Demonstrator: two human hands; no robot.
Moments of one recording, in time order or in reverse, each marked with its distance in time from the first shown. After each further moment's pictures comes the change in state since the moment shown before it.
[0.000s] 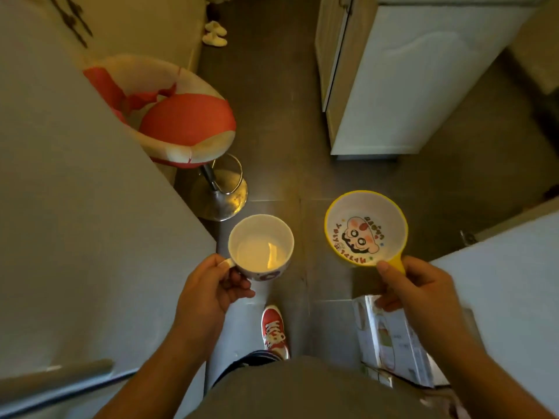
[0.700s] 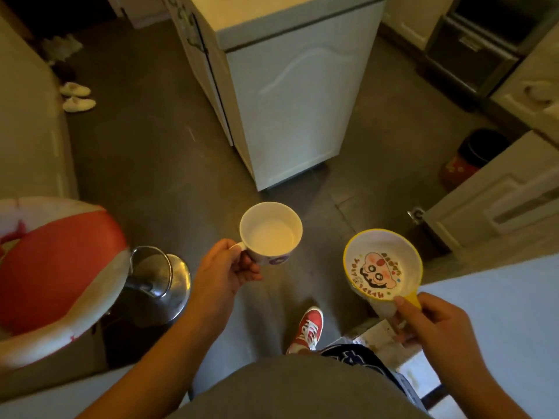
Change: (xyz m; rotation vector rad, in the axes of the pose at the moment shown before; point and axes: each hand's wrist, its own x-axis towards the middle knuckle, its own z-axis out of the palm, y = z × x) left_hand 0.308 0.061 0.276 0.132 -0.429 -0.128; right_hand 0.204 0.044 -0.117 0.061 0.424 0.376
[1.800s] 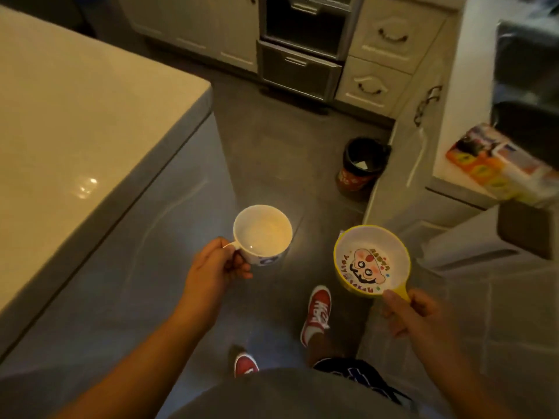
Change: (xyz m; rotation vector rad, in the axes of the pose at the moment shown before) left_hand 0.488 0.113 0.323 0.354 -0.577 -0.142; right_hand 0.367 -0.142 -0.062 0.320 0.539 0.289
